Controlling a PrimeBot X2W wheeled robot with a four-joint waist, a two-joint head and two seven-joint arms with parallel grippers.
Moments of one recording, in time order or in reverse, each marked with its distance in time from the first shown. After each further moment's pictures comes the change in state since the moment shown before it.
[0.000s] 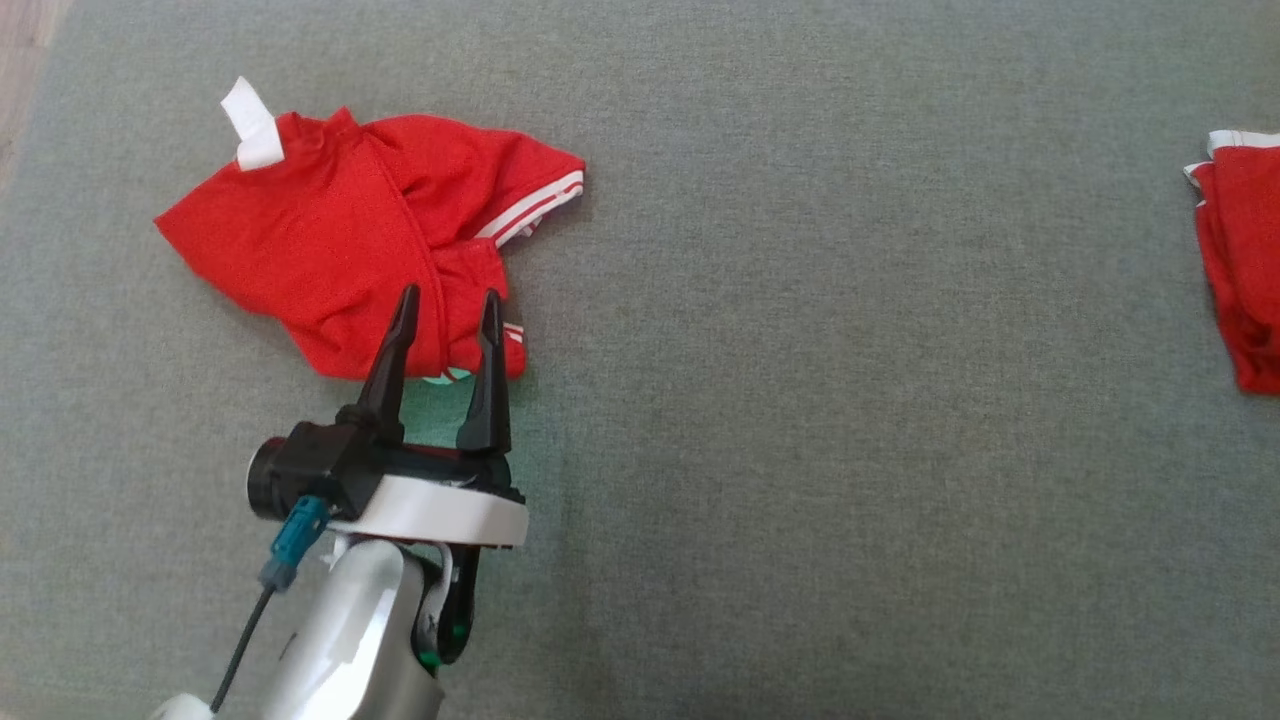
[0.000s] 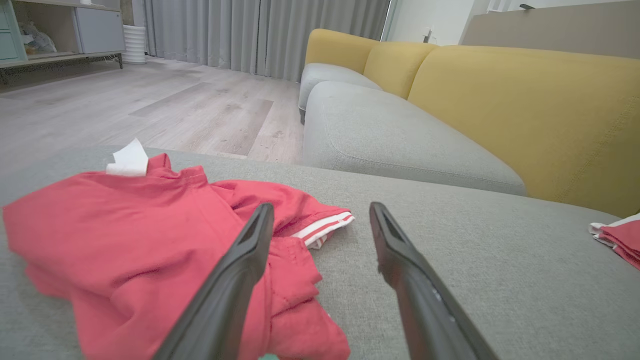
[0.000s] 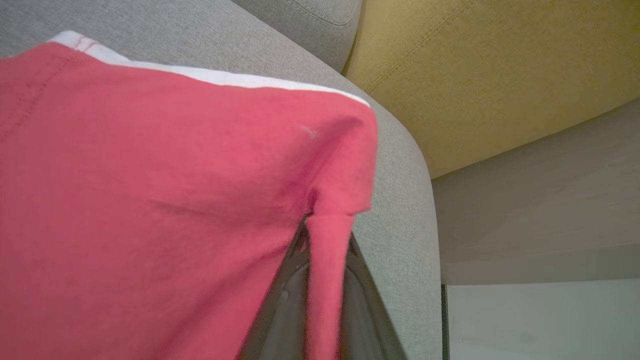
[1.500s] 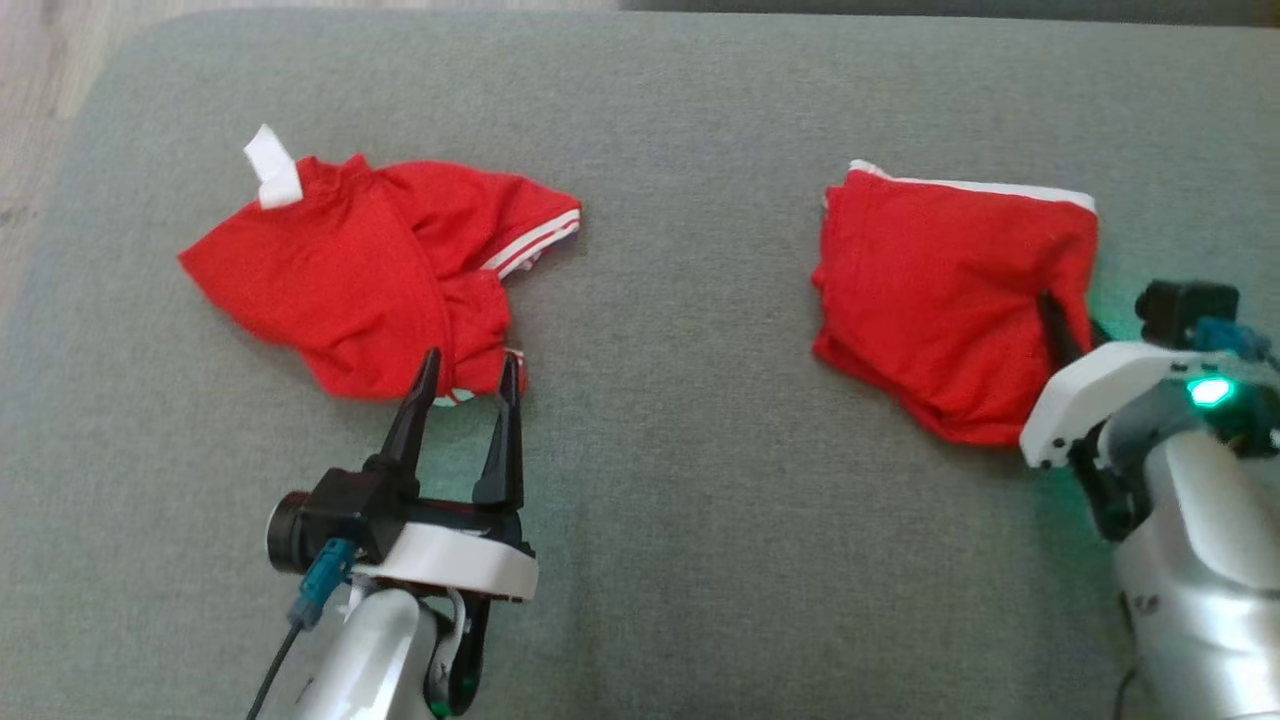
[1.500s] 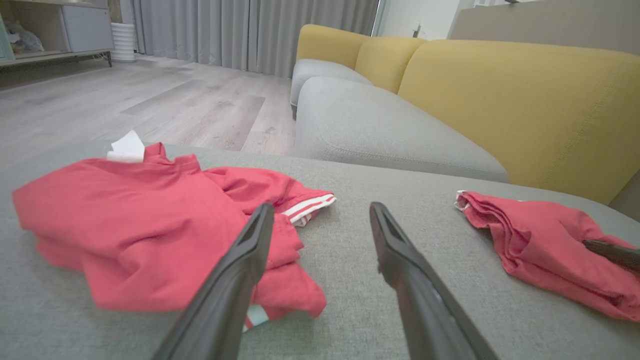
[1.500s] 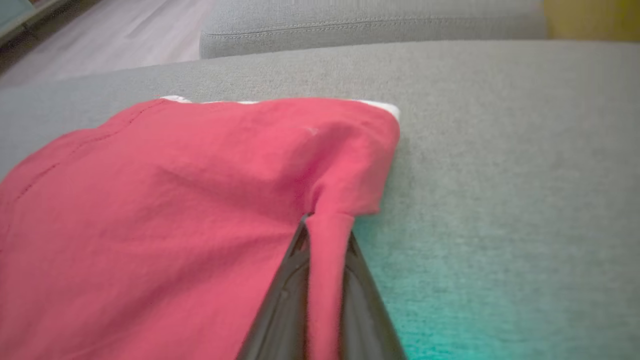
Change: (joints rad) left arm 0.058 0.001 -0.022 0.044 0.015 0.002 0.000; right arm 0.128 0.608 -0.196 -0.093 0.079 0.000 -0.082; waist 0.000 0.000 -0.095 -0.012
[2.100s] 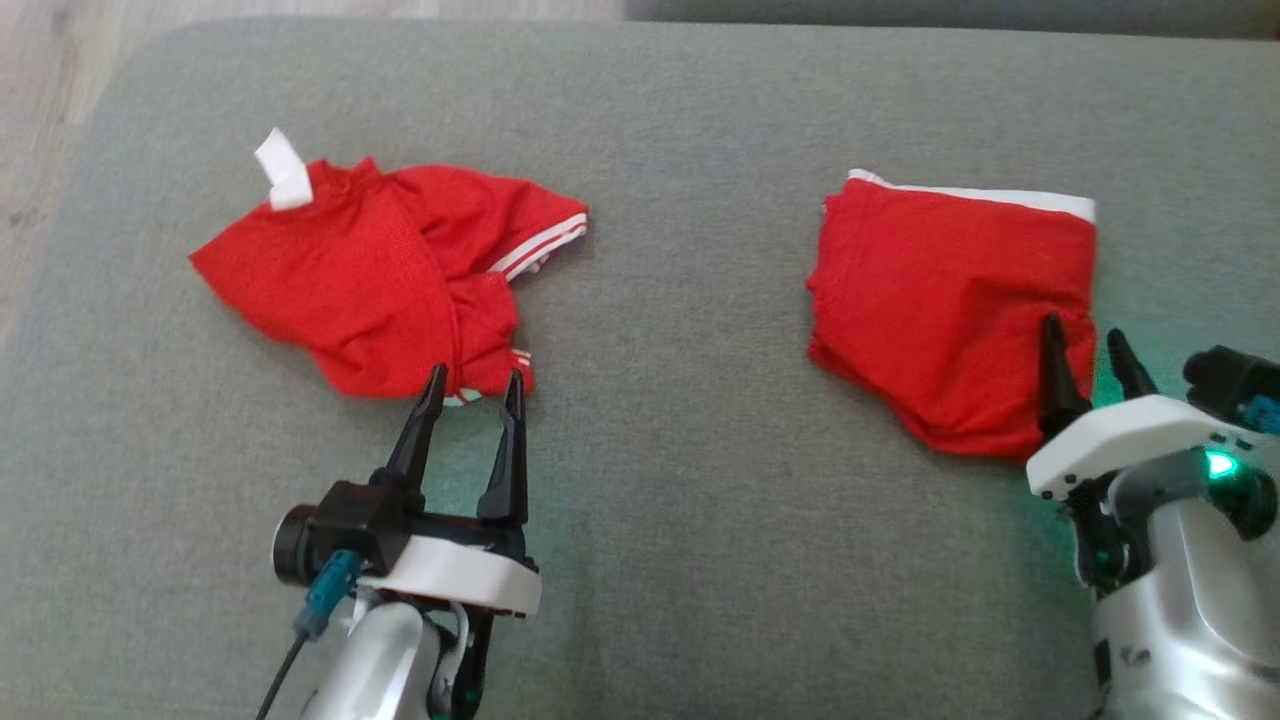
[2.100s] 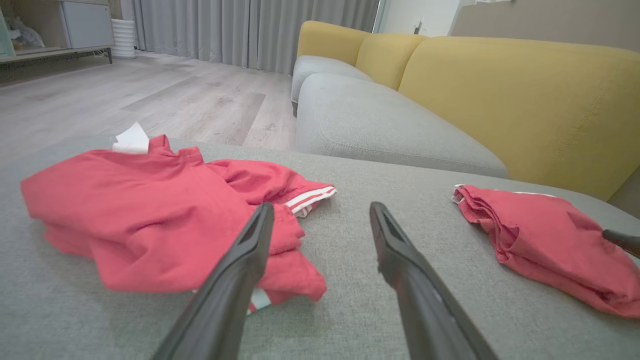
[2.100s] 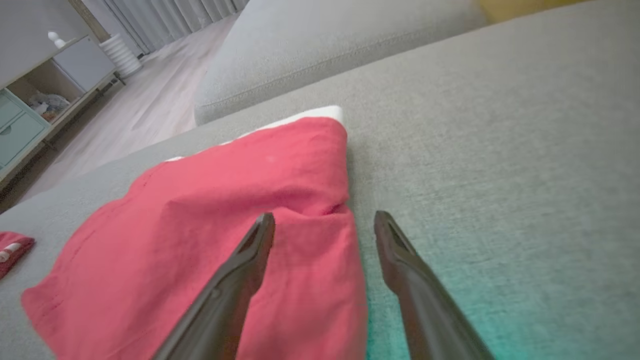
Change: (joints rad) left arm 0.017 0.000 -0.004 0.010 0.002 -0.009 0.000; right arm 0.135 0.104 -0.150 -0.155 0.108 0.000 -0.067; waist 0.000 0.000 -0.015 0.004
